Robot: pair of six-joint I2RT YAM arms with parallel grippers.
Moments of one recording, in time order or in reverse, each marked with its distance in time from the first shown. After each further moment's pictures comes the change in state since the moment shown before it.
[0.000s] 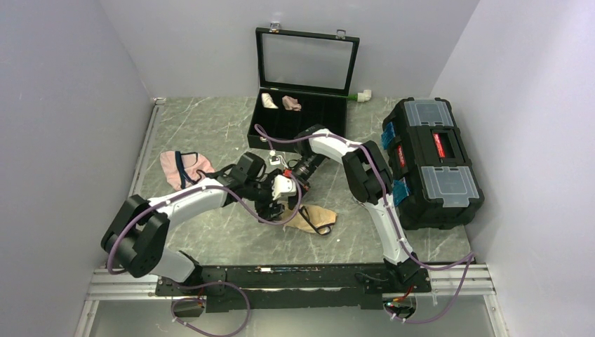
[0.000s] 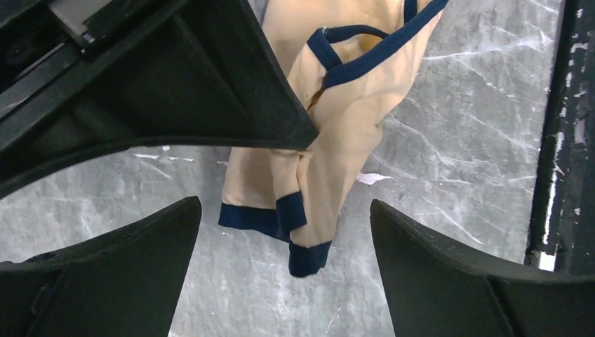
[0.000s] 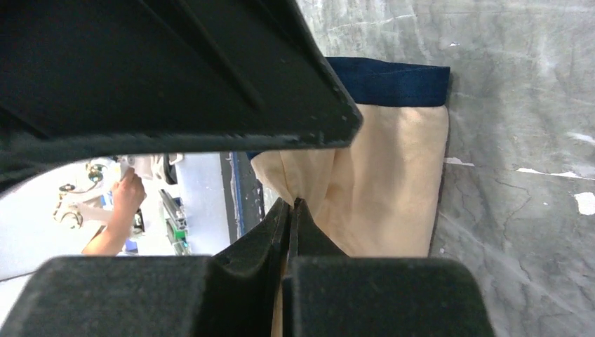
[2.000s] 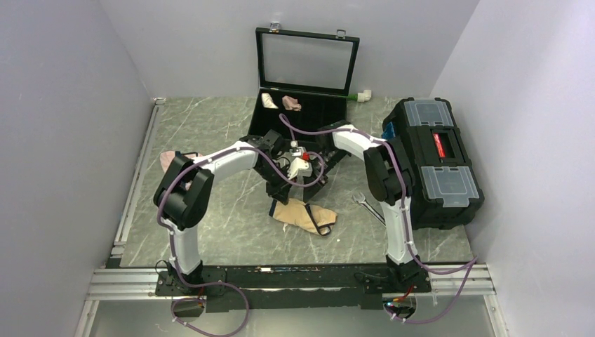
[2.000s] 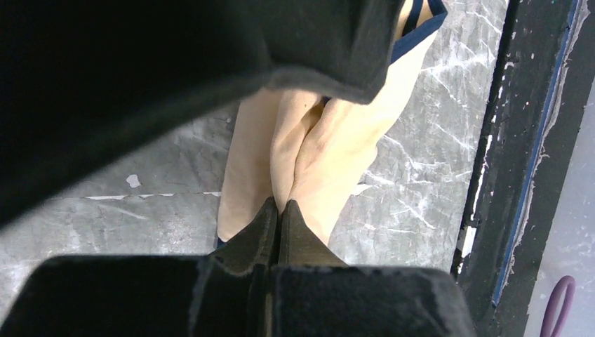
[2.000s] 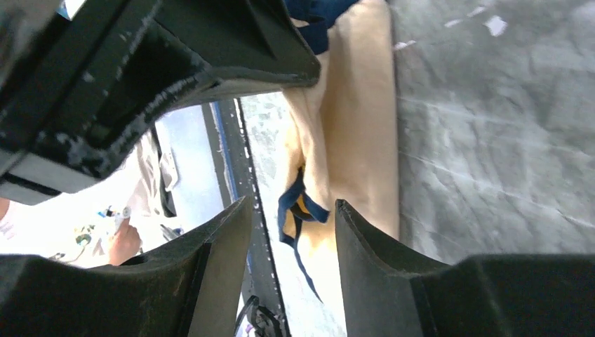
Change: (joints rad) left arm 0.013 0.468 0.531 -0.498 0.106 0.034; right arm -0.131 -0.166 -0.188 0.103 0.053 0.081
